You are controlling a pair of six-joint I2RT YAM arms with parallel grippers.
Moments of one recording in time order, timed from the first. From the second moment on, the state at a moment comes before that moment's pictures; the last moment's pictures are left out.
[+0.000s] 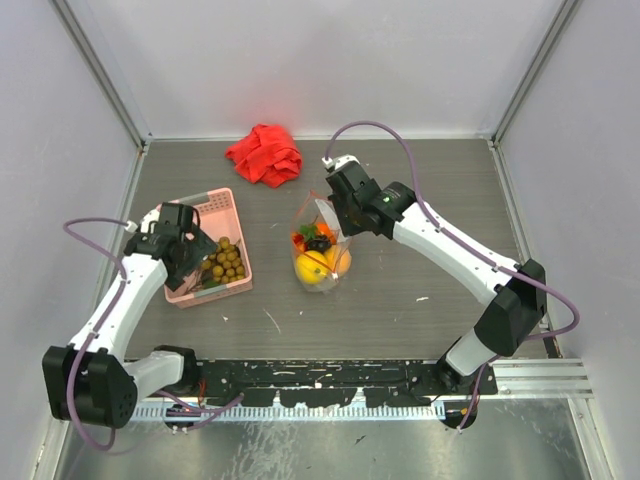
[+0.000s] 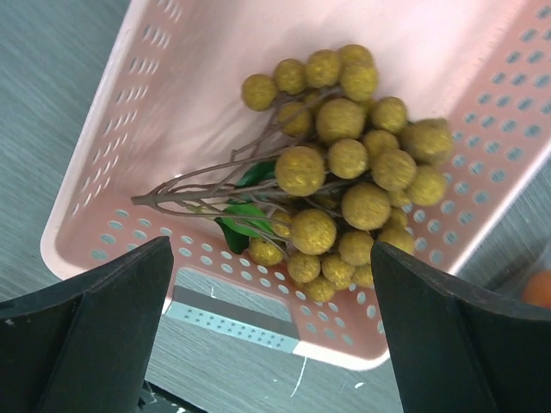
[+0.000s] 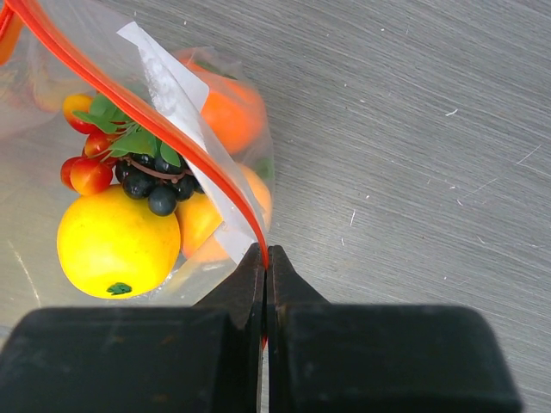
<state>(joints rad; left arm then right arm) -0.14 1.11 0.91 -0.87 -0.29 -0.91 0.74 1.56 1.49 -0.84 0.29 0.27</state>
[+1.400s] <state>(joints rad) -0.06 1.27 0.89 -0.59 -0.12 -1.01 0.74 1.52 1.44 -0.82 0.29 0.27</state>
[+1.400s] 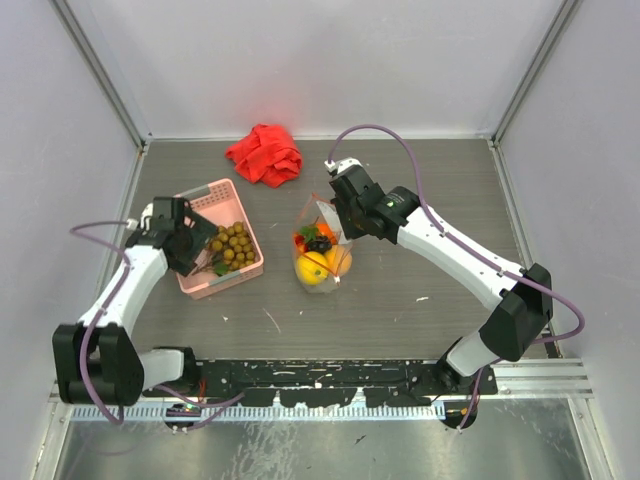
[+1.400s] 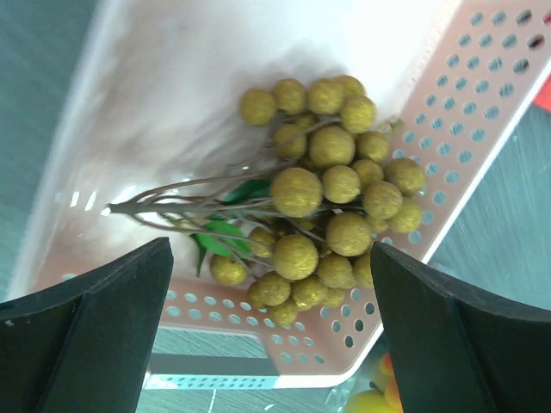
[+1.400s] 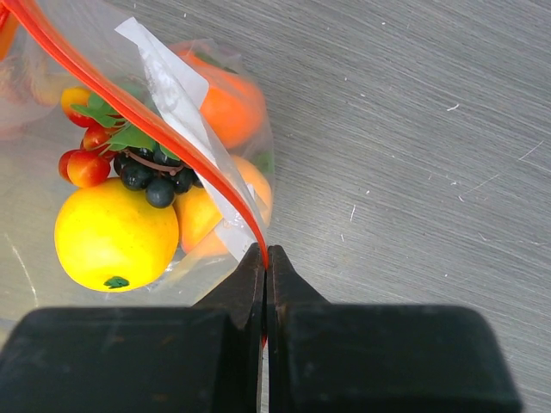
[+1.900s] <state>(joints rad) 0.01 1.33 0.79 -0.60 -0.18 -1.32 0.74 1.52 1.44 -0.81 0.27 0.27</state>
